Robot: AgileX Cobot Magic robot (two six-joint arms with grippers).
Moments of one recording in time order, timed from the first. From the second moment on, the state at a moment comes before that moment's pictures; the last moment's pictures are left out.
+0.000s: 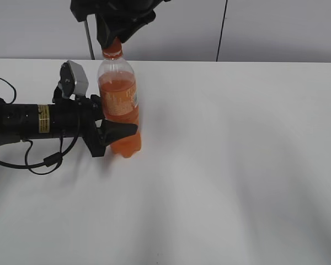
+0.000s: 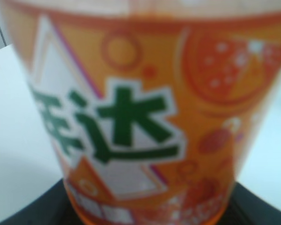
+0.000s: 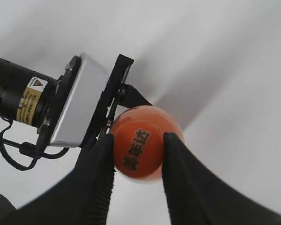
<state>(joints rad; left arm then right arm) -0.14 2.13 -0.94 1.22 -1.03 -0.49 0.73 2.18 -2.29 0.12 1.22 -0.09</state>
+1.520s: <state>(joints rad) -0.14 2.13 -0.94 1.23 -1.03 -0.49 0.73 2.21 -2.30 0.12 1.22 -0.11</state>
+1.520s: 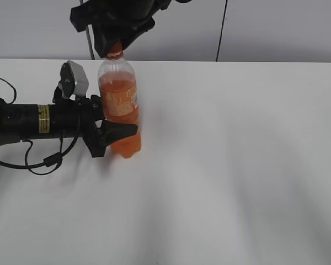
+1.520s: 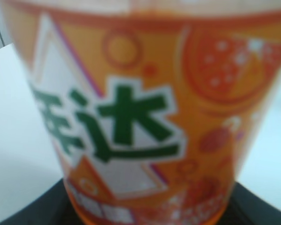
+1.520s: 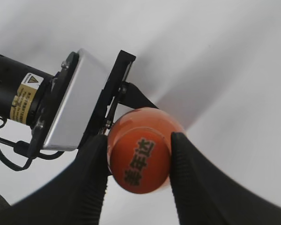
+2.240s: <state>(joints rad) -0.14 2.13 -0.94 1.24 -1.03 -0.50 0.73 2.21 -2.30 0.12 1.22 -1.14</state>
